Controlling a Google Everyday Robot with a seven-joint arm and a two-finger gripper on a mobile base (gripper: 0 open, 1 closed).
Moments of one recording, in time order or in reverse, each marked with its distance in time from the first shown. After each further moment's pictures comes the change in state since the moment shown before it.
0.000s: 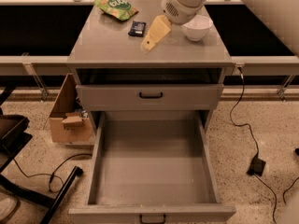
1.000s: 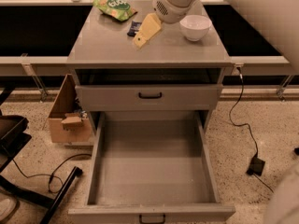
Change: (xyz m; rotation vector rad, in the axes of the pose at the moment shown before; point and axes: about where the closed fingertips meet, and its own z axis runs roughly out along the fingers) arm -0.025 0.004 0.015 0.016 -0.024 0.063
